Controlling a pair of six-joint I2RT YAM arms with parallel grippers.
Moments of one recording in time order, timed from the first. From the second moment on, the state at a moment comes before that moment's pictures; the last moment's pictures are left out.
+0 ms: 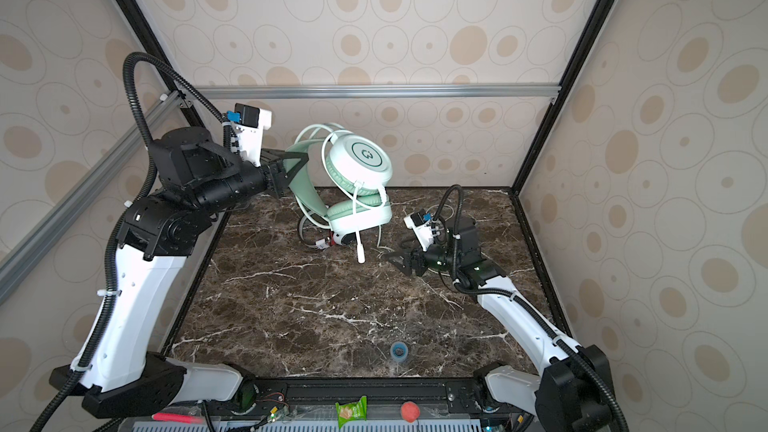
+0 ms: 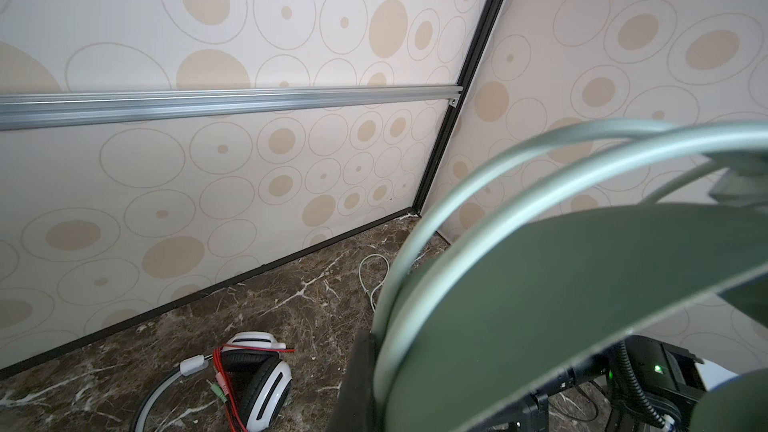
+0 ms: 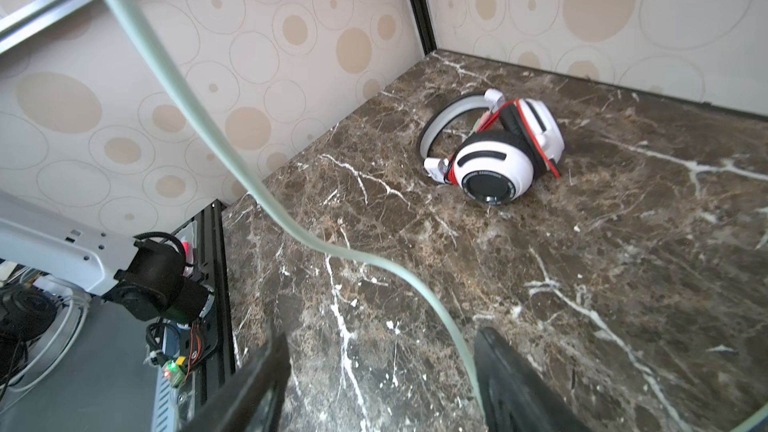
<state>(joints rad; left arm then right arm) -0.43 1.37 1.99 -0.77 0.30 -0.19 0.35 1.18 0.84 -0.12 -0.74 0.07</state>
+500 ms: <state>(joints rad) -0.41 1.41 2.03 -0.78 0.31 -0.21 0.35 1.38 0.78 -0.05 -0.70 0.04</state>
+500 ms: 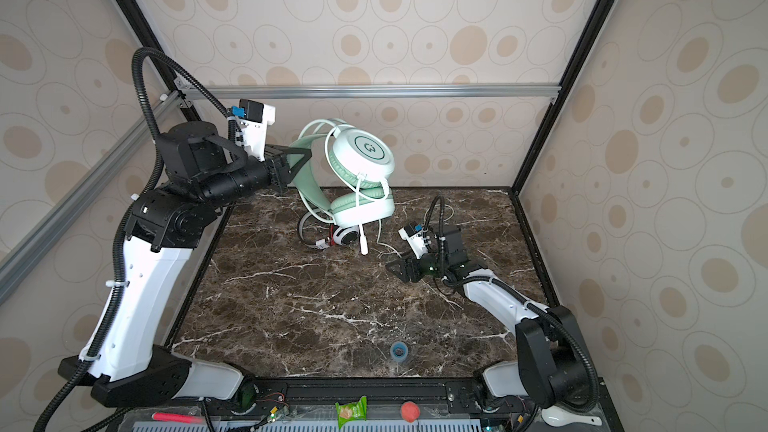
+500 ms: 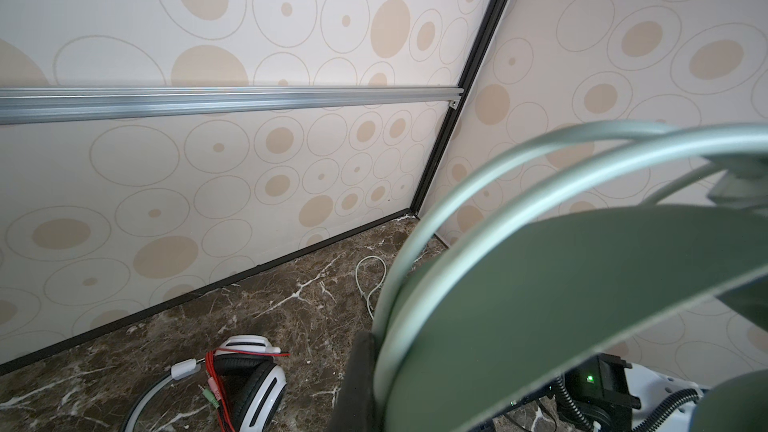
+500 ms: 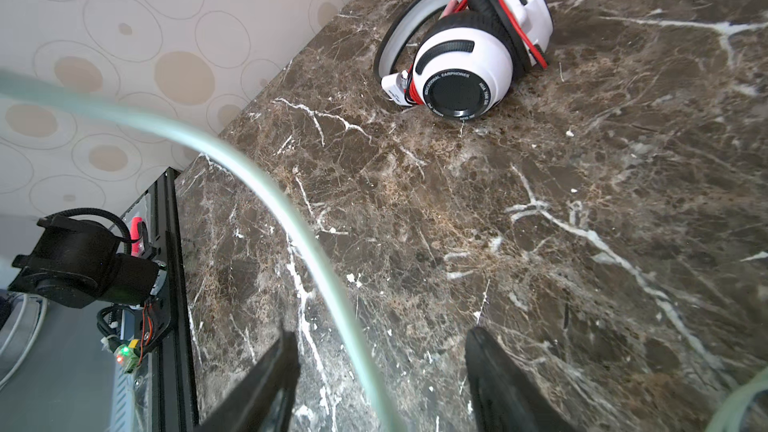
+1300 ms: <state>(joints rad) -0.33 1.44 1.98 -0.76 -0.10 -0.48 0.59 1.17 0.73 -0.17 -0.38 0.06</state>
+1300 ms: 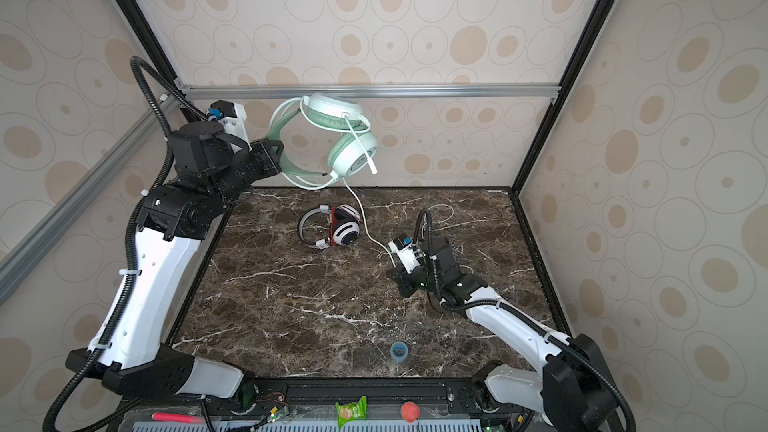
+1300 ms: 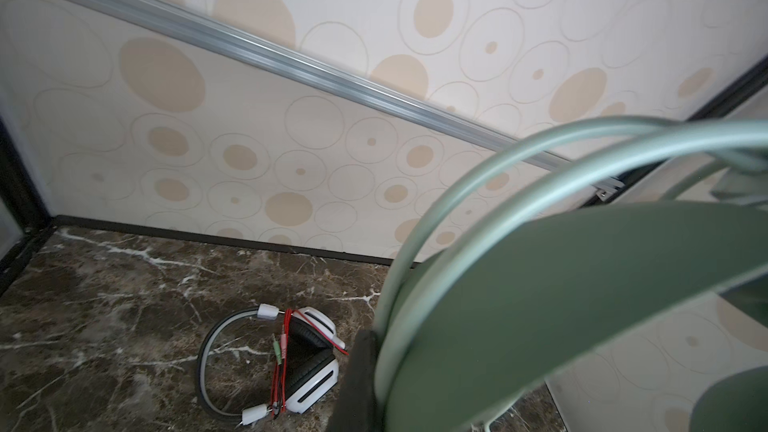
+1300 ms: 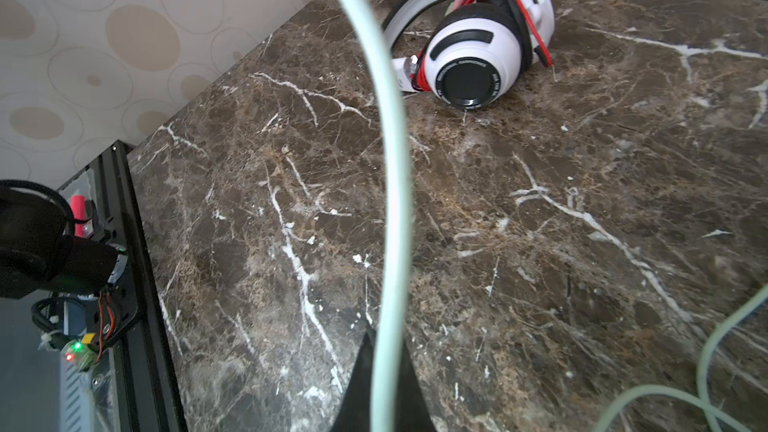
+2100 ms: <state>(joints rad) -0.26 1.45 1.49 -0.45 -0.49 -0.23 1.05 1.18 1.35 -0.79 0.01 -0.15</state>
